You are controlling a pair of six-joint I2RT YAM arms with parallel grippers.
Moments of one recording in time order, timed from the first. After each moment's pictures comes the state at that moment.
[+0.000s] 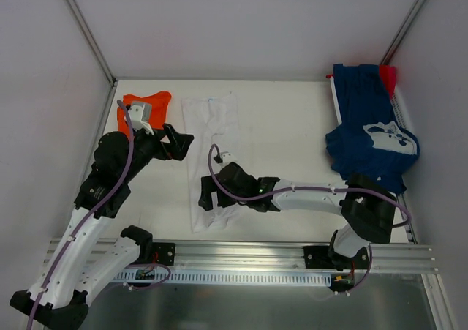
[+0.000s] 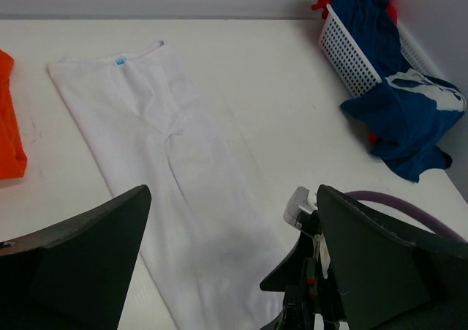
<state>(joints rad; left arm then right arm) -0.39 0.69 0.92 -0.38 0.08 -0.33 1.19 1.61 0.91 -0.02 0.10 0.79</state>
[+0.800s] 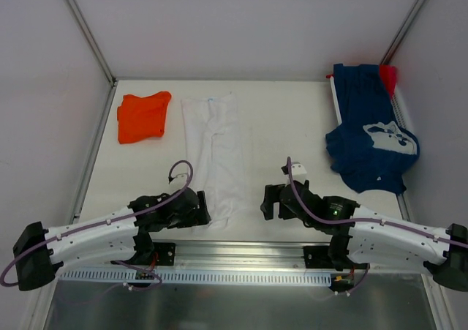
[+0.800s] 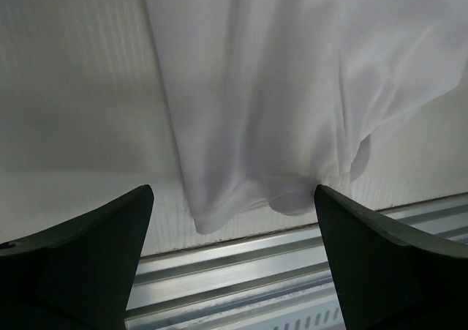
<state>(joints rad) -1.00 0.79 0.44 -0.67 -0.23 -1.06 1.17 0.83 0.59 -0.60 0.41 0.81</state>
